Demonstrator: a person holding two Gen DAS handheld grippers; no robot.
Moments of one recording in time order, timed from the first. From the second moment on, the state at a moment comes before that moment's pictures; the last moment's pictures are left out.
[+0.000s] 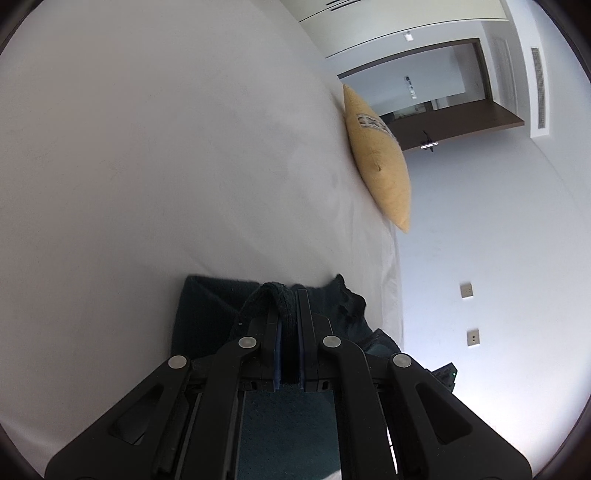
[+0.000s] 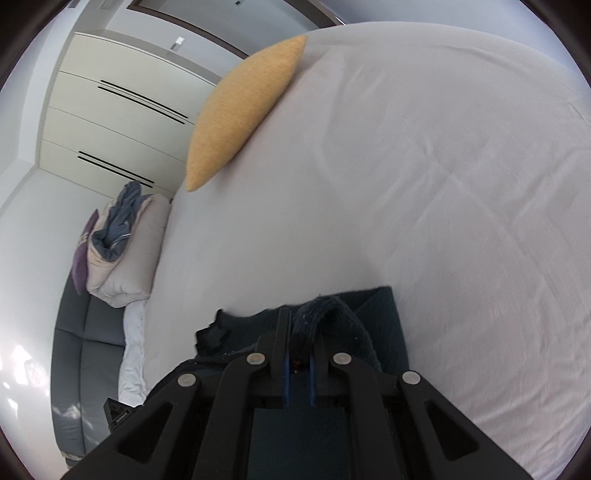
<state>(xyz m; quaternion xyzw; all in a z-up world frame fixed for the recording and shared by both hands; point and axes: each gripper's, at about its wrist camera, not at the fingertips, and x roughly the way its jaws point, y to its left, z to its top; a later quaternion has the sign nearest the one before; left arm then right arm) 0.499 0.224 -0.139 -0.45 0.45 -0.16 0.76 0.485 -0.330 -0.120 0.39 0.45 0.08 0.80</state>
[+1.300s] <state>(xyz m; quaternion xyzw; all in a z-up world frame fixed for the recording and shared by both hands) 0.454 0.147 -0.163 -0.28 0.45 -0.12 0.84 0.415 -0.276 -0.133 0.34 0.43 0.13 0.83</state>
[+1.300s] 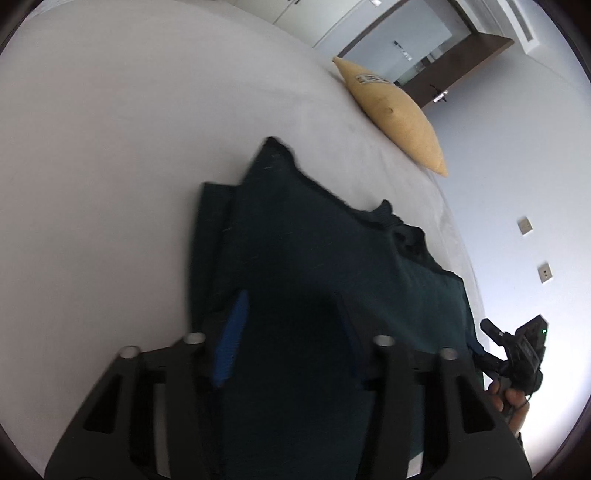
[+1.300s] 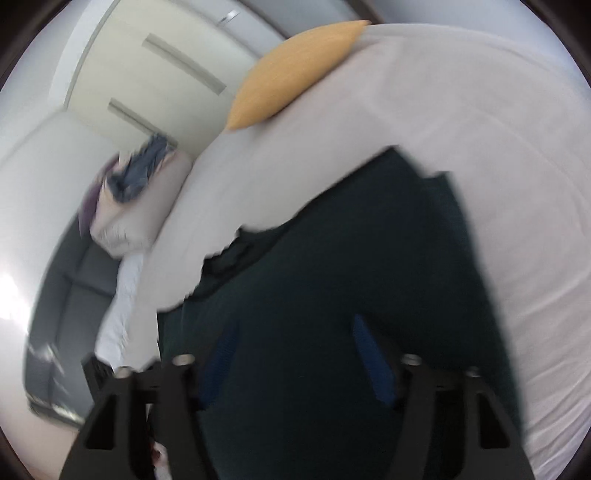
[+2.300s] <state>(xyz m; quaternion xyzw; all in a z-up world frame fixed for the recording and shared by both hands) 0.367 0.174 -0.171 -0.26 0.46 -0.09 0.85 0.326 -0.323 -0.152 0.47 0.36 0.12 0.79</state>
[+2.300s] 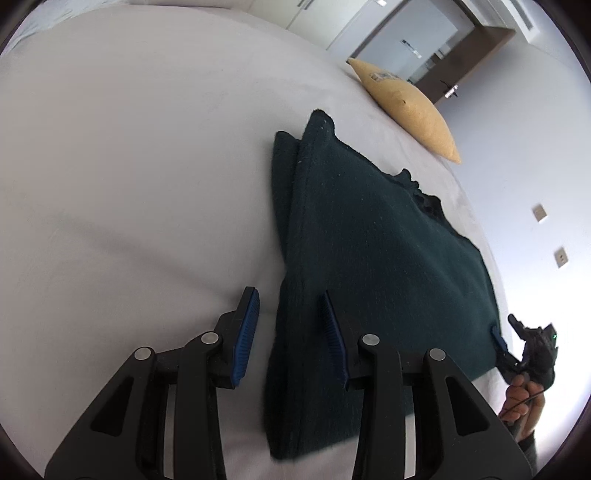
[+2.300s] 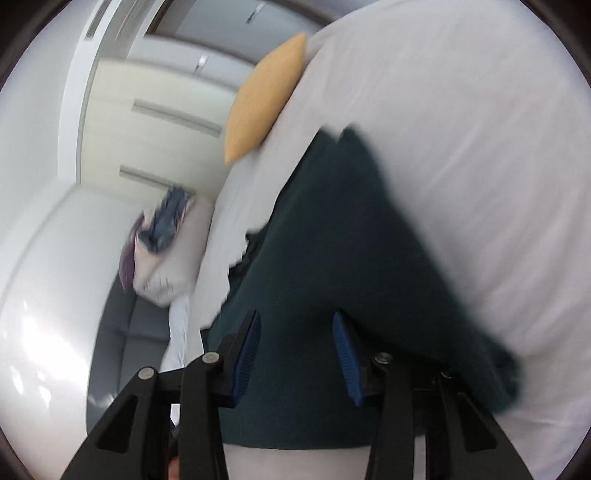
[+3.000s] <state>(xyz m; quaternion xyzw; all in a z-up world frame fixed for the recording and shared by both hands) 0.339 0.166 -0.168 -0.21 0.46 -0.10 0.86 0.284 -0.307 -0.166 0.49 0.38 0.16 0.77</state>
